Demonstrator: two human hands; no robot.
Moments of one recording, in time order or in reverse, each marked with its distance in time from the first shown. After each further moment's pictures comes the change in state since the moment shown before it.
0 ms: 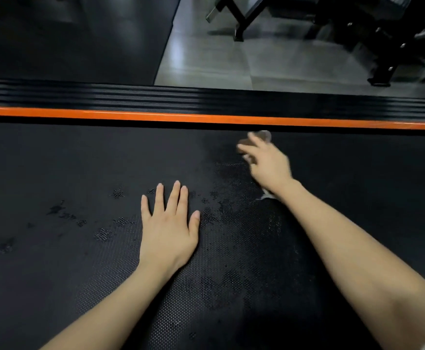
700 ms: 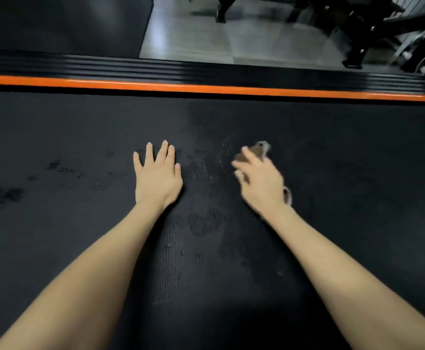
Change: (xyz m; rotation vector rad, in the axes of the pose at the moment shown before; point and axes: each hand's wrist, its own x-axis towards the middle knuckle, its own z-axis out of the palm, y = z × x) left_hand 0.002 0.001 -0.004 0.010 0.007 -0.015; right_hand -0.160 -0.045 -0.024 0.027 0.189 0.079
